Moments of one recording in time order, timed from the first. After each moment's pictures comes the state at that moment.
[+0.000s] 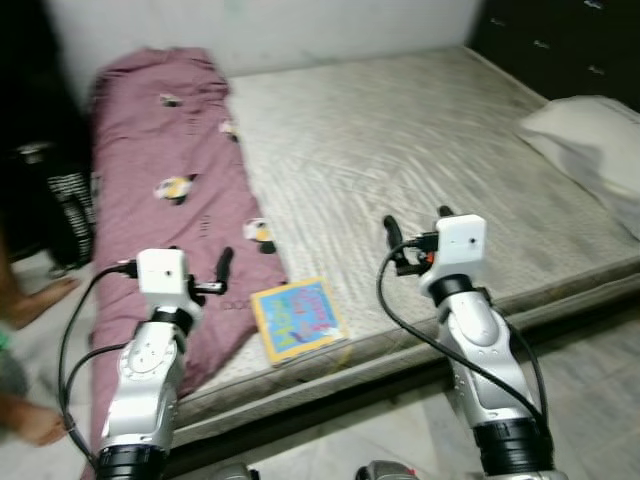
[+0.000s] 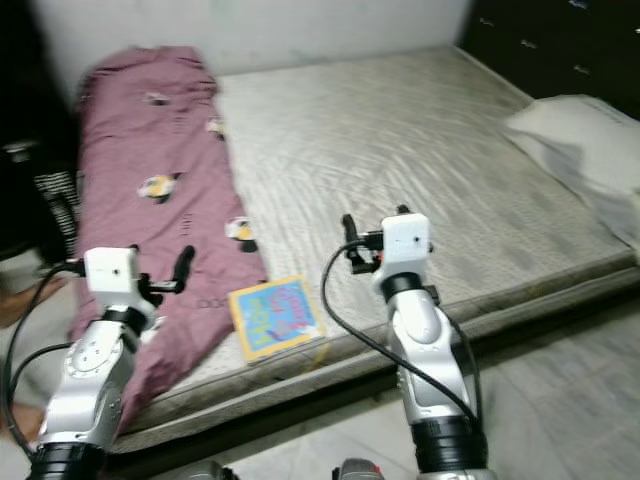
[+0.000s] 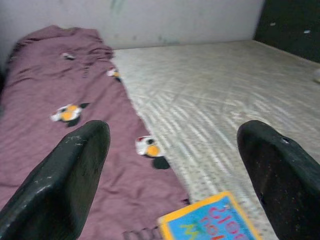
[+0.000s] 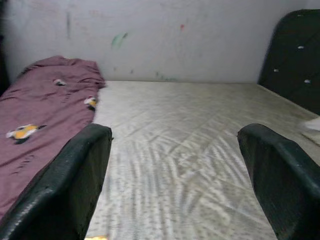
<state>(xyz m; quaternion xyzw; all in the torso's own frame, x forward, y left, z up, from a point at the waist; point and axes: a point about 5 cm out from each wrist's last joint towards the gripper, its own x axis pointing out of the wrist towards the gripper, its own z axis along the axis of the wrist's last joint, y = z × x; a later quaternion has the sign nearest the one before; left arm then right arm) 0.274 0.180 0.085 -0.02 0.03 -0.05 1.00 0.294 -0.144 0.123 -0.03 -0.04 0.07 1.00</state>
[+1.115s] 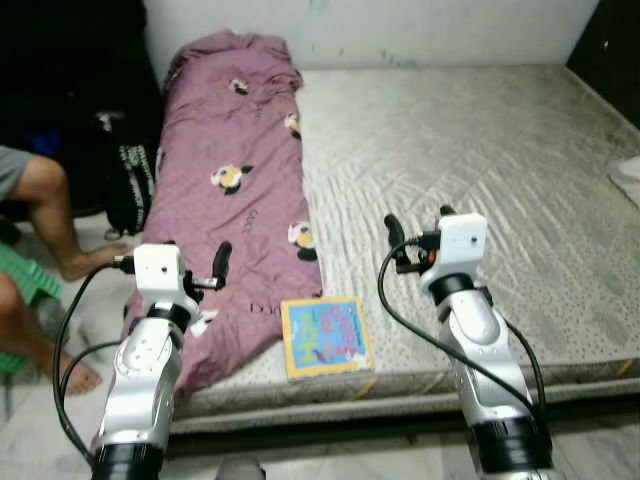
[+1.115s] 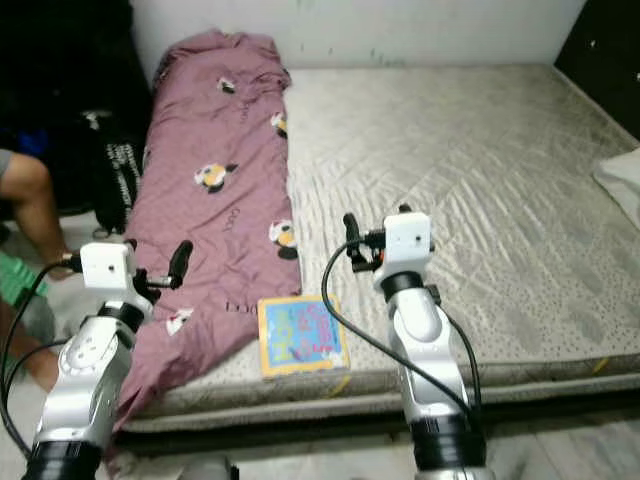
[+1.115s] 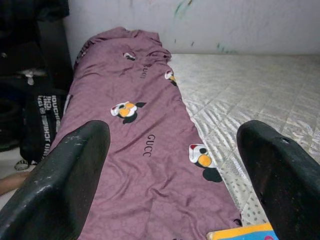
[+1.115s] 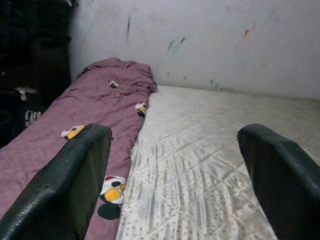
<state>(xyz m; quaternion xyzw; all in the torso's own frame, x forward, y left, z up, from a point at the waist) 0.274 0.186 0.089 -0.02 0.01 -0.04 1.00 0.296 -0.142 0.125 -0.03 -0.05 0.07 1.00</state>
